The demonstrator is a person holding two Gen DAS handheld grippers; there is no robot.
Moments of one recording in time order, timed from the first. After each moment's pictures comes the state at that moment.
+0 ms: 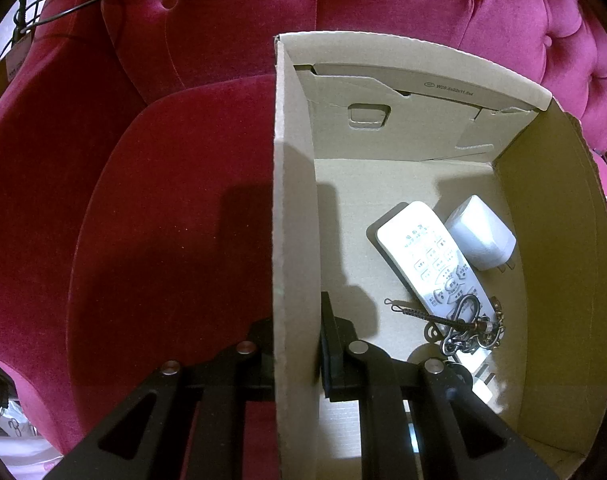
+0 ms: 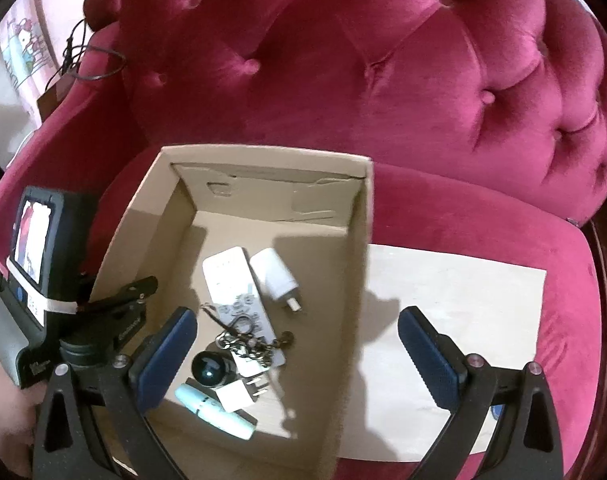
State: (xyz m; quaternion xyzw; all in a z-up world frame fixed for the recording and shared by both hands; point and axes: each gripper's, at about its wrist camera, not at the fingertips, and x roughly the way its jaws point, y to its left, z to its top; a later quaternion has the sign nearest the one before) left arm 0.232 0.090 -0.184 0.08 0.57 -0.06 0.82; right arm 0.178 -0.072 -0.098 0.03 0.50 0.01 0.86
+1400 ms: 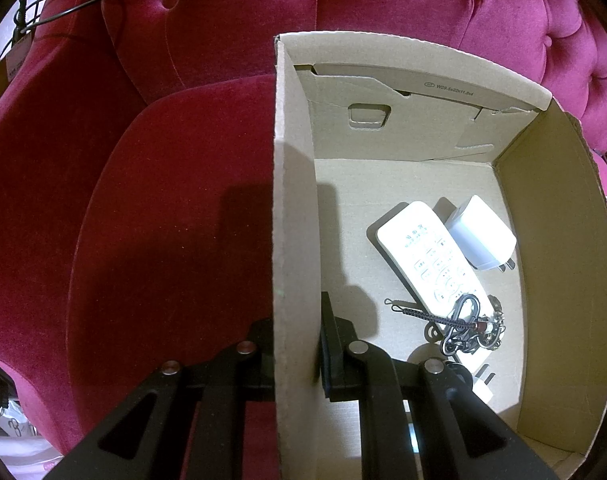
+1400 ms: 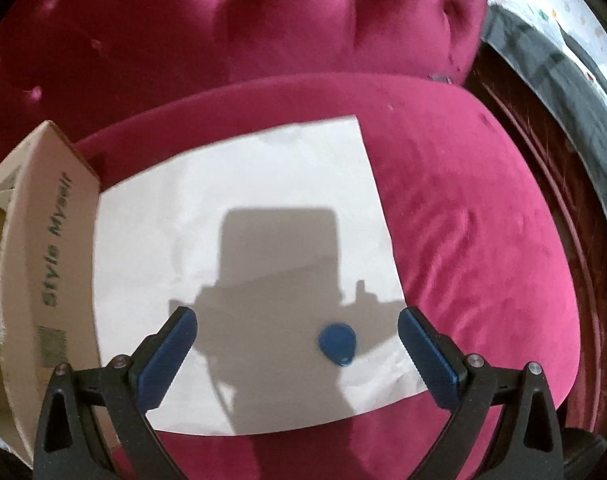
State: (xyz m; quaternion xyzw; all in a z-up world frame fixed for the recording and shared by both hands) left arm 0.233 0.092 -0.184 0.08 0.57 -0.06 0.82; right arm 0.100 -0.278 -0.184 0.13 0.55 -0.18 0.81
